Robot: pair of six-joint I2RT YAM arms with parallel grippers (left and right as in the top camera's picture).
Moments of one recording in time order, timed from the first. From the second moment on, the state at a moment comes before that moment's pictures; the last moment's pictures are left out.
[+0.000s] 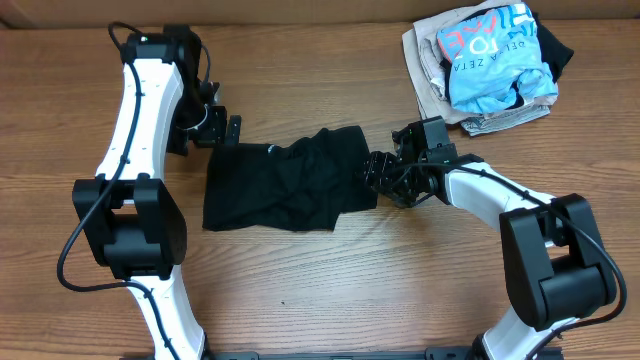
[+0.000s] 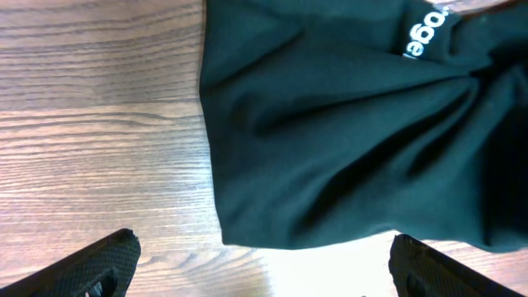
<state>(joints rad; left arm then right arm) -0.01 2.13 1.95 -1.50 0.07 0.01 0.26 1.85 0.97 -0.24 -0.54 0.63</state>
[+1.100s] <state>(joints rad) -0.01 2.13 1.90 -1.44 0.06 0.01 0.42 1.87 0.97 -0.17 -0.49 0.52</state>
